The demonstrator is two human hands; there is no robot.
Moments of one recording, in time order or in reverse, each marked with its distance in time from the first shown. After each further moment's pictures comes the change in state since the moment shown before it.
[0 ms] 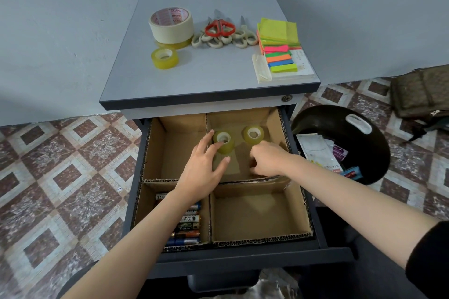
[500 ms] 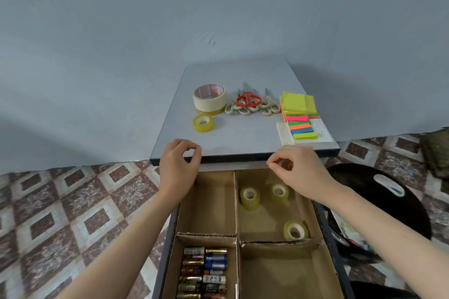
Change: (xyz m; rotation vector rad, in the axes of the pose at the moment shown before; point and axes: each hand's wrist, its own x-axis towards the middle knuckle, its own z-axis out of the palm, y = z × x) left_hand 0.034 -0.002 -0.130 -0.079 0.623 -0.063; right_hand -0.046 -0.018 -0.094 0.377 0.683 -0.215
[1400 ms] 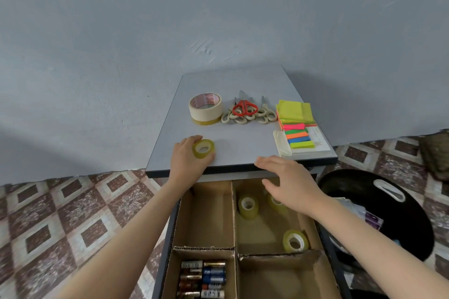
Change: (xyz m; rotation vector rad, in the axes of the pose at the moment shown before) left_hand 0.040 -0.001 0.030 0.022 -0.173 -0.058; right_hand 0.009 0.006 0.016 -0.118 -0.105 -0.008
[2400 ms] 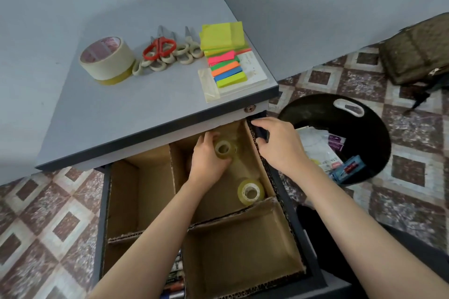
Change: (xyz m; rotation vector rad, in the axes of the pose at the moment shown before) left_hand -0.066 0.031 0.166 0.068 -0.394 0.007; right_hand -0.035 0.100 0.043 0.252 0.223 0.450
